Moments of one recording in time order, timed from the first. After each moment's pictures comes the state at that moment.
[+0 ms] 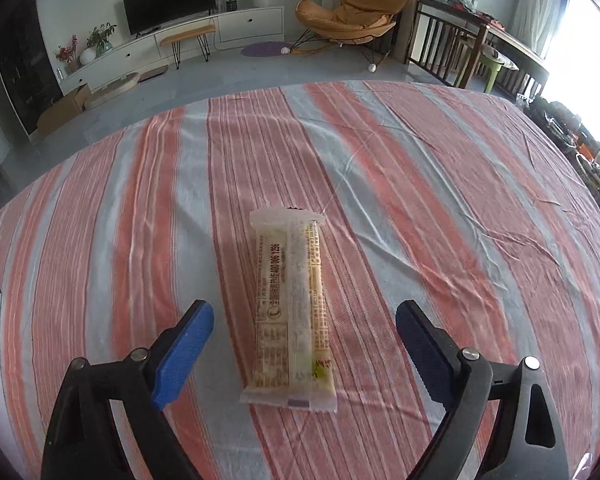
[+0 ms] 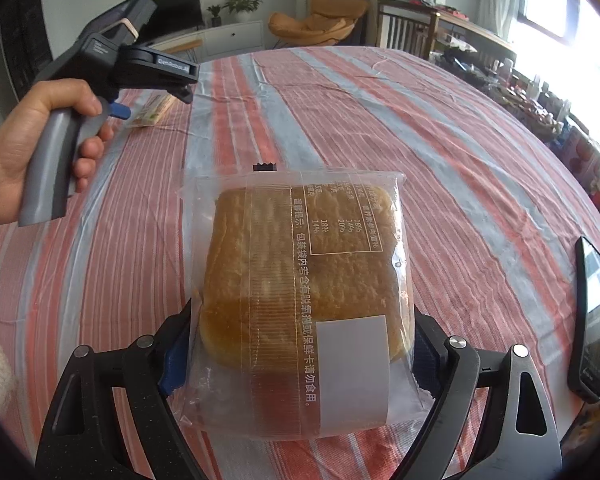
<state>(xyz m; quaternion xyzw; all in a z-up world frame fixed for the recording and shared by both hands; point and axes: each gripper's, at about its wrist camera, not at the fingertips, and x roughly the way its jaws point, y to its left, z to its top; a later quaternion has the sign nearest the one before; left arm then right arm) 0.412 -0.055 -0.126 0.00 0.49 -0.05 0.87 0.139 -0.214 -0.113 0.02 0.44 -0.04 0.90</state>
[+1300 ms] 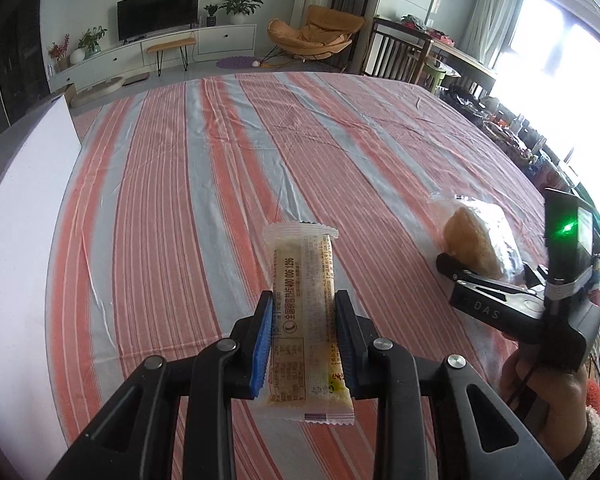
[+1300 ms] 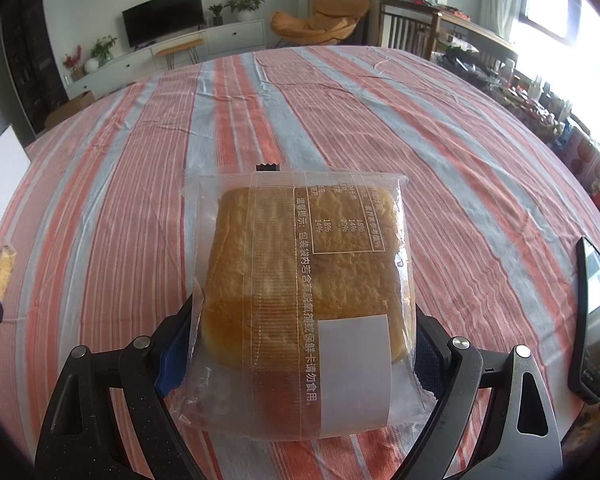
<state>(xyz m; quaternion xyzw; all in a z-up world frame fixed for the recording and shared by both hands) 0.106 0.007 -0.065 -0.02 0.45 -0.13 0.88 0.142 -0.212 -0.114 0.02 0.44 -0.04 0.90</state>
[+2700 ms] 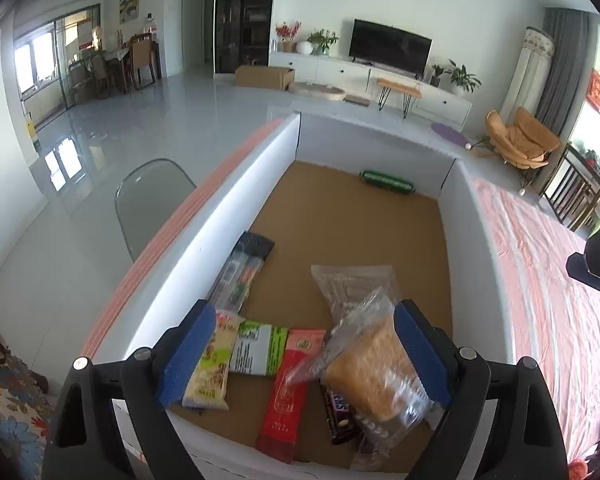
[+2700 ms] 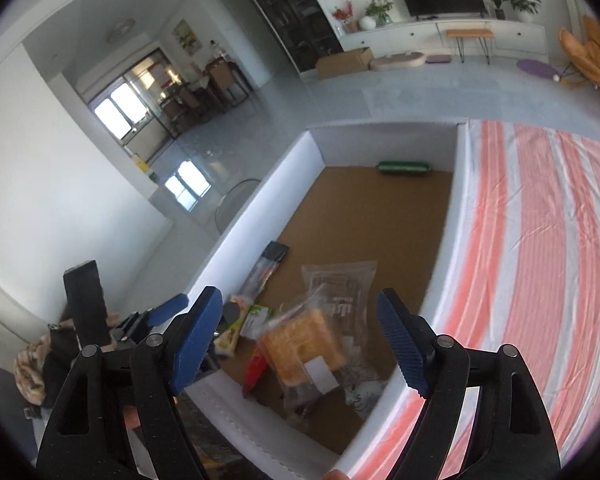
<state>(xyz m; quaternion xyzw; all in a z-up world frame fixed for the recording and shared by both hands) -0.014 0.371 0.000 -0.15 0.38 0.21 0.89 0.116 0.170 0.055 0.04 0.43 0.43 0.79</state>
